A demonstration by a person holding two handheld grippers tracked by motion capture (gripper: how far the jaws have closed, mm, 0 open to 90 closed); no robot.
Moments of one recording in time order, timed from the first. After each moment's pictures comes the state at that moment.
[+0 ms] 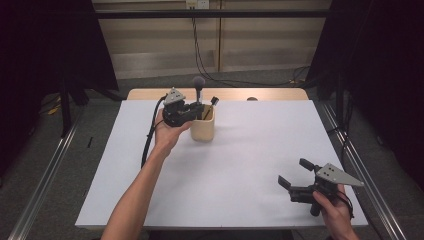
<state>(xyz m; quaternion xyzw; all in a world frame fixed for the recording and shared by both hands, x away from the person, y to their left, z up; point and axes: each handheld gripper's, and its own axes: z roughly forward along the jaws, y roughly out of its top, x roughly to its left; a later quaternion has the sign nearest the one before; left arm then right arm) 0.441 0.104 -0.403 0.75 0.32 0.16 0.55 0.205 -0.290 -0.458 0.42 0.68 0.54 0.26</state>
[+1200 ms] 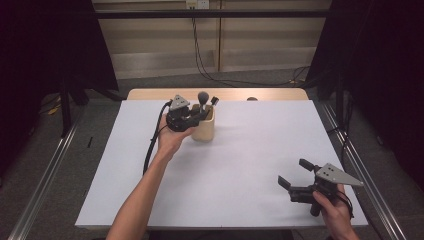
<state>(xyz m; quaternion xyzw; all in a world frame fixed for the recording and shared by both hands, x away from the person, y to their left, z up) 0.438 0.098 -0.421 0.76 0.32 0.17 0.53 0.206 -0.290 -0.459 0.42 0.68 0.54 0.26</state>
